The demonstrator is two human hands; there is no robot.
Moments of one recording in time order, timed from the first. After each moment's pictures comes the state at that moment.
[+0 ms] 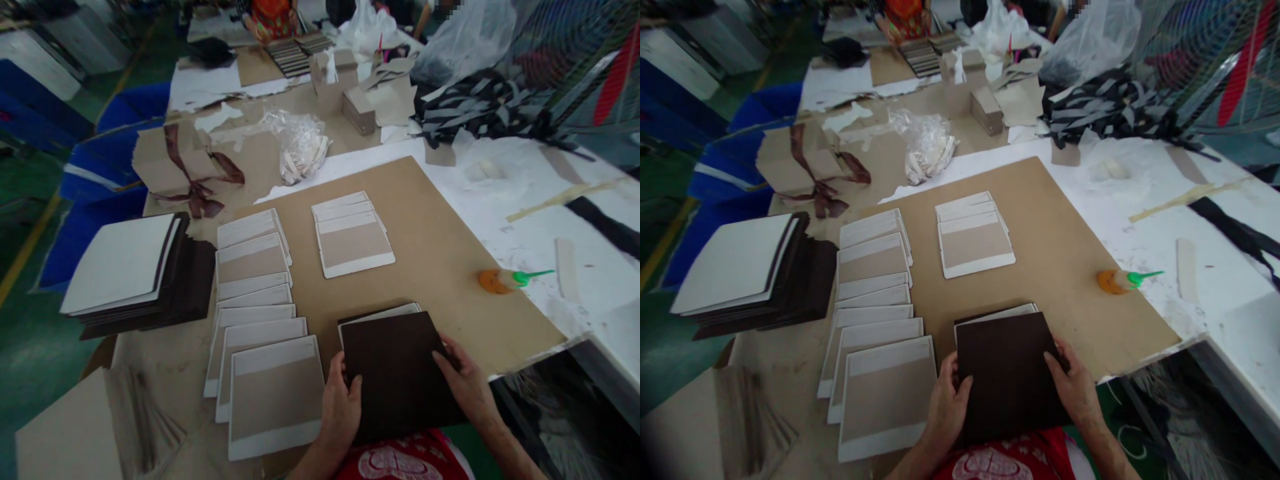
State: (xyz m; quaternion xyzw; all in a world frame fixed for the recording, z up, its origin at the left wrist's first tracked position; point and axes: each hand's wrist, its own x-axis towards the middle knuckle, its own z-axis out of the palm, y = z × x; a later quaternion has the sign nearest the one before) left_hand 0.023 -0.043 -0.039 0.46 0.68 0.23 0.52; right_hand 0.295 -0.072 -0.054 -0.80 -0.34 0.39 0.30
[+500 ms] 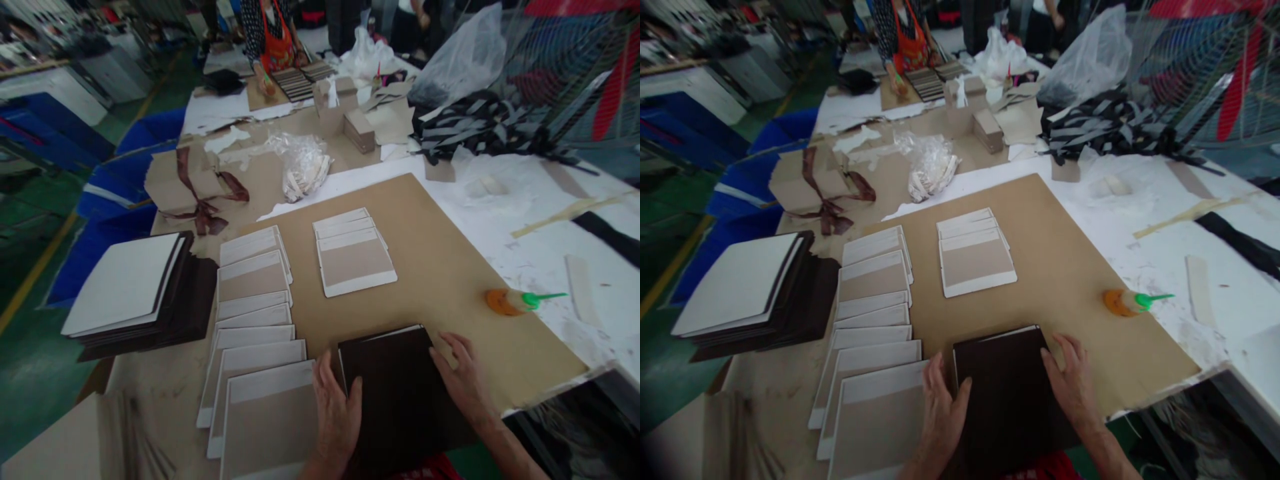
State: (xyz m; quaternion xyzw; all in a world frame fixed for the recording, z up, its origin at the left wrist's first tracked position) left_hand 0.028 -0.013 -0.048 0.60 0.70 0.27 0.28; right_hand 0.301 -0.017 -0.072 -0.78 -0.50 0.18 0.32
